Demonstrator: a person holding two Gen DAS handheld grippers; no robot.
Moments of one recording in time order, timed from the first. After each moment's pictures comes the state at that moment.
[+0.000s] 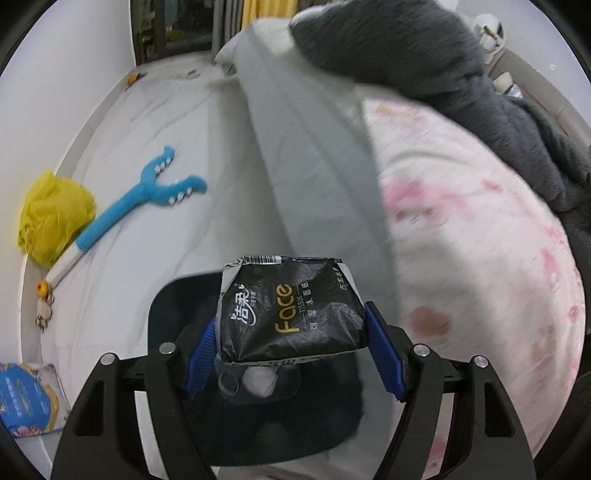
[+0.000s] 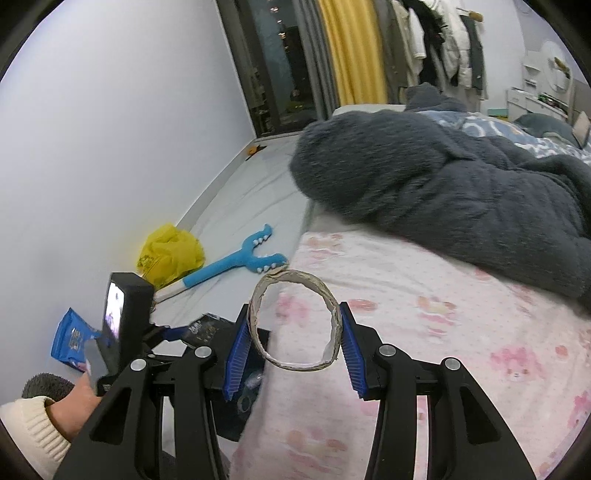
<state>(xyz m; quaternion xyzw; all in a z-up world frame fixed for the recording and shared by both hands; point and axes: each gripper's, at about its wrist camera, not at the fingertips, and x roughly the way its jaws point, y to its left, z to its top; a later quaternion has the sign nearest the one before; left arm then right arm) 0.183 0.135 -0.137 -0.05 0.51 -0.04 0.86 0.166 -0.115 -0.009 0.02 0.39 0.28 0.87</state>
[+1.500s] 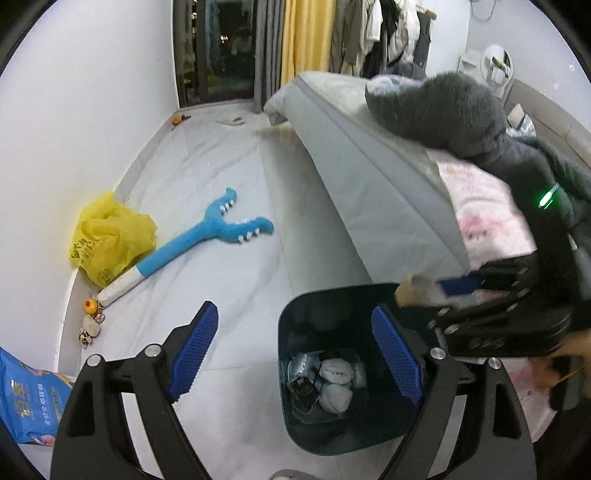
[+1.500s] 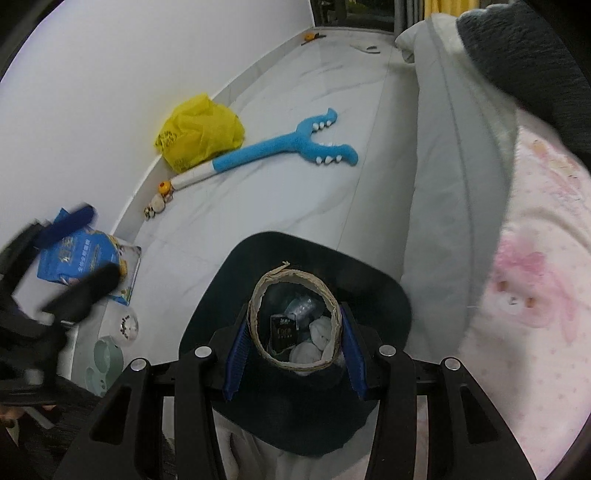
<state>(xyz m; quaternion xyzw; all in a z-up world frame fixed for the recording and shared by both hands) 0.119 0.240 -0.087 -0.03 0.41 0.02 0.91 0.185 0.077 -0.143 -0.11 0.55 0.35 0.75</state>
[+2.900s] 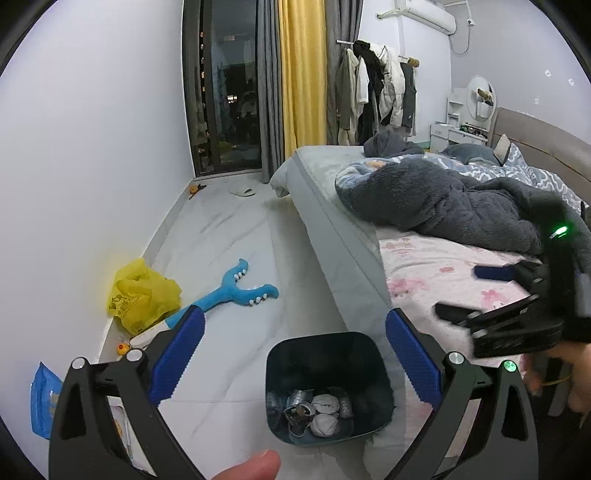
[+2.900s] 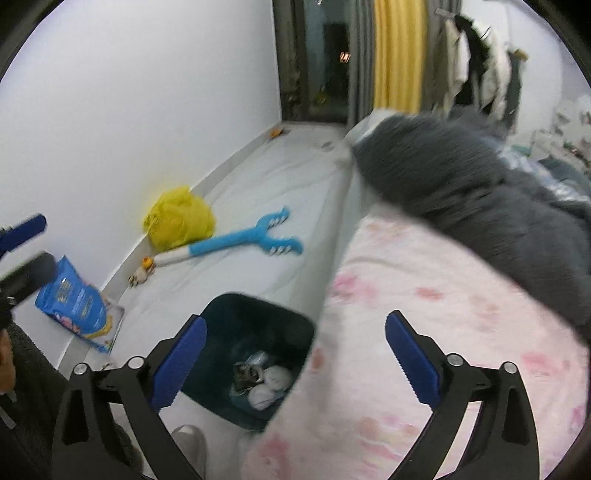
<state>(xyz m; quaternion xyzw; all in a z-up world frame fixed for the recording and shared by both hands) 0.045 0.162 0.024 0.01 0.30 0.06 0.95 0.117 -0.053 -0.013 -0.07 0.37 0.30 0.88</state>
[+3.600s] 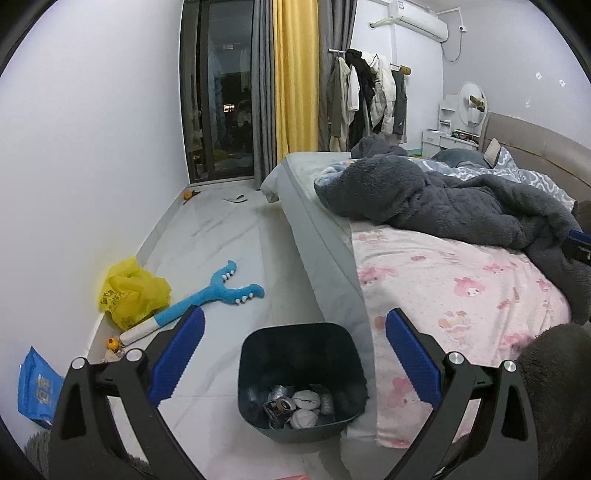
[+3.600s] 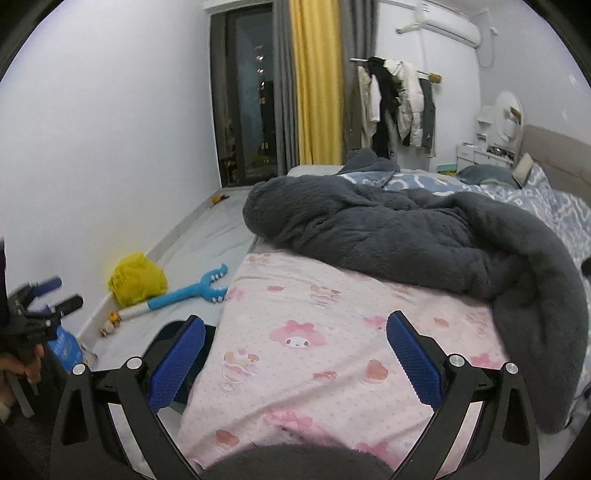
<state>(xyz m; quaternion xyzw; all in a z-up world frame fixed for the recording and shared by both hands) 0.012 0.121 0.005 0.01 0.28 0.05 0.96 0.034 -0.241 0.033 0.00 0.27 0.20 0.94</state>
